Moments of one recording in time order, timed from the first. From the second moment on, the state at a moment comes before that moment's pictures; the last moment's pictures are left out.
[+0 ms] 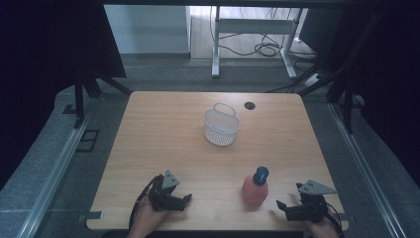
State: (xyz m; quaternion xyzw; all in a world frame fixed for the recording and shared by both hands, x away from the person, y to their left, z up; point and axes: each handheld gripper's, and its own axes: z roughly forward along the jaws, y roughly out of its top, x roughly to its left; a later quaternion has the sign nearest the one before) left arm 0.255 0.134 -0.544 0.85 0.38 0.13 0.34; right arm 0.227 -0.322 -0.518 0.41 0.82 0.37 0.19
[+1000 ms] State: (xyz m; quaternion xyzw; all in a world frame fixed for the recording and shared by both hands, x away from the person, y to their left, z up) left arm 0.254 0.134 -0.544 0.85 0.38 0.14 0.34; right arm 0.227 -0.286 -0.486 0.36 0.82 0.42 0.15
